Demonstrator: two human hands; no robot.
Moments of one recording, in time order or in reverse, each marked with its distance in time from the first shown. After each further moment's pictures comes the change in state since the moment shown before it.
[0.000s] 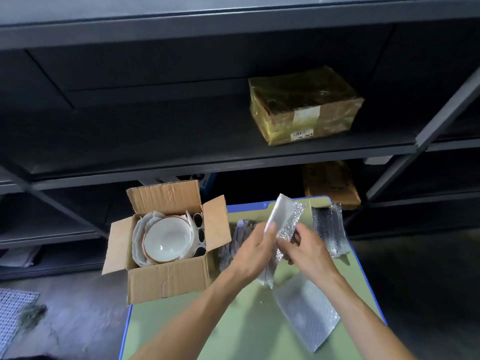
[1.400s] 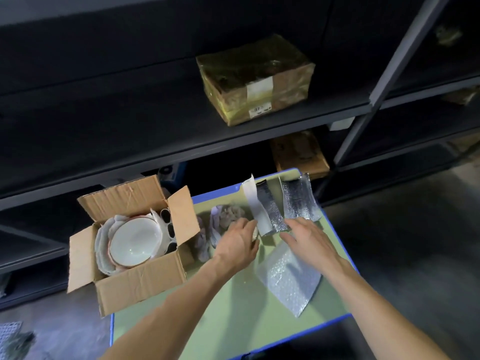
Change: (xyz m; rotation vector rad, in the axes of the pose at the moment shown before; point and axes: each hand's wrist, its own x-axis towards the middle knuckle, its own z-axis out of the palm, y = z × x) left_hand 0.045 -0.069 0.035 0.851 -0.114 0.303; right_hand 0.006 0.097 -0.026 -0.597 -0.001 -0.060
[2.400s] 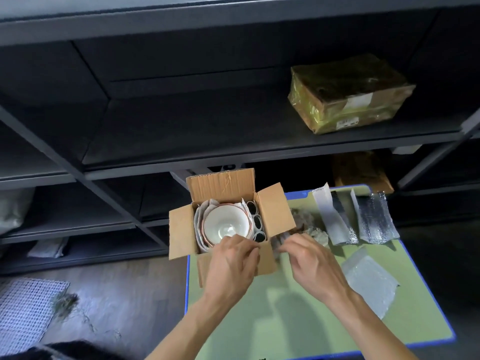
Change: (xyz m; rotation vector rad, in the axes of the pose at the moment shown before) left_hand -0.162 -0.116 -0.084 -0.234 0.505 -0.101; right_hand -0.040 -0.193 0.048 -0.014 0.218 -0.475
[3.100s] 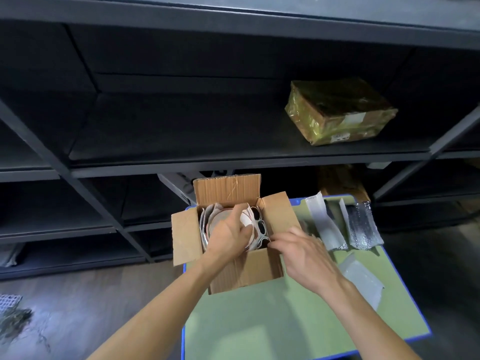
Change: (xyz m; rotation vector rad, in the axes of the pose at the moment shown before) left_hand 0.069 -0.041 -0.018 -0.184 -0.187 -0.189; right_hand 0.034 -0.046 -0.008 -0.276 -0.153 -0.029
